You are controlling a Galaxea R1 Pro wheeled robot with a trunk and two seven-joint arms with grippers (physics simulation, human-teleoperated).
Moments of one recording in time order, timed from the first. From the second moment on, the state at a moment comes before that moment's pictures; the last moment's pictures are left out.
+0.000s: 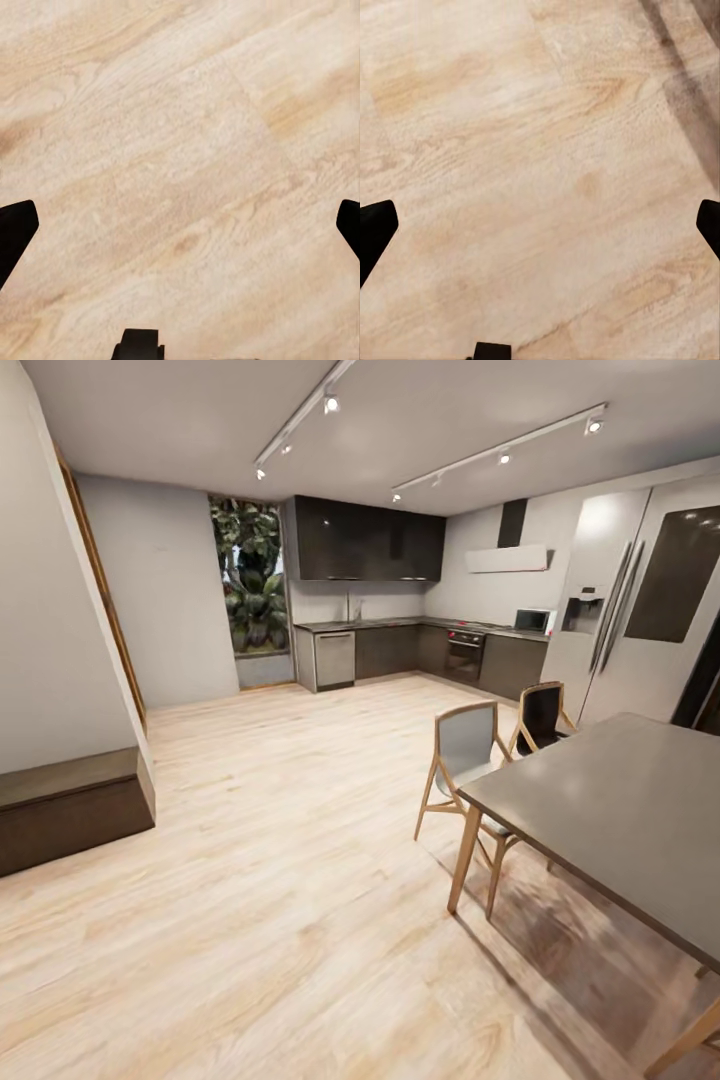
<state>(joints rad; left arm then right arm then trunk) 0.04 -0.04 0.04 -0.59 0.00 -0.15 0.01 -0.11 -0.06 0.01 -0.33 0.14 -0.27 -0.01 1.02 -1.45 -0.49</state>
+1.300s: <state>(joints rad) 0.04 -0.04 0.04 -0.59 0.00 -0.15 0.01 -0.11 -0.06 0.01 -0.33 0.14 -0.27 -0.01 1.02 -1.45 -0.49</state>
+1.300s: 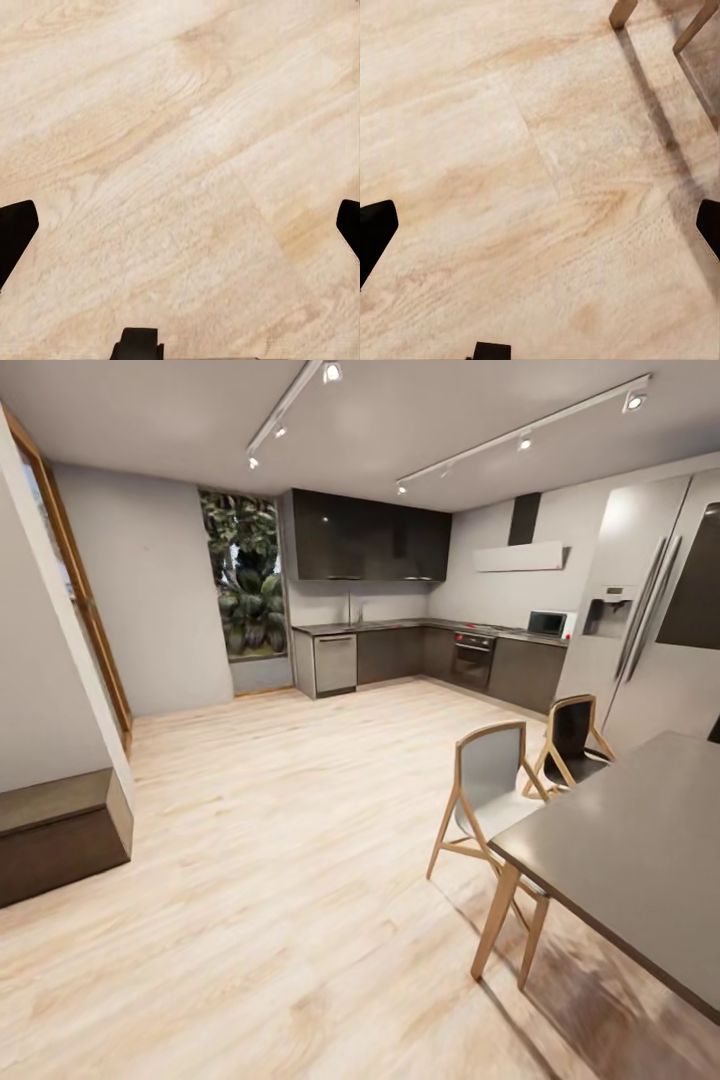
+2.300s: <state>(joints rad) 0.04 -0.04 0.04 -0.59 0.00 -0.15 0.01 -0.11 -0.06 0.01 -0.33 0.14 -0.27 -0.01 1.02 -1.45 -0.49</state>
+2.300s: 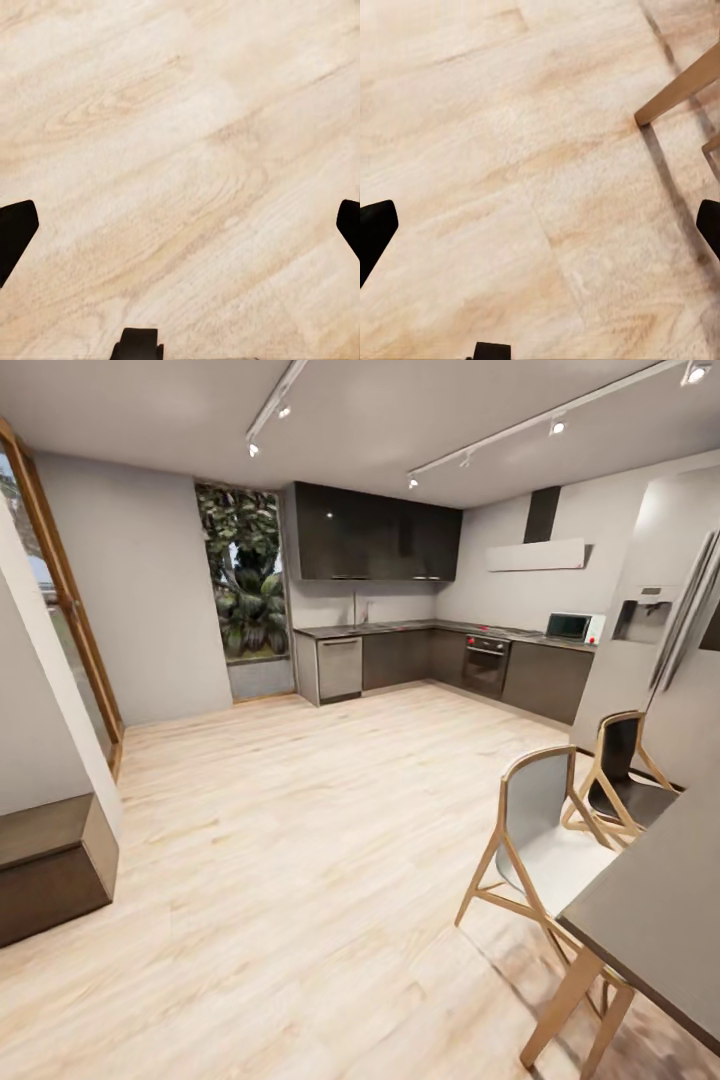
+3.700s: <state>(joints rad) 0.04 -0.04 0.04 -0.59 0.00 -0.15 0.01 -0.11 -0.06 0.02 -0.33 0.14 -0.27 -0.01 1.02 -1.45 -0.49</state>
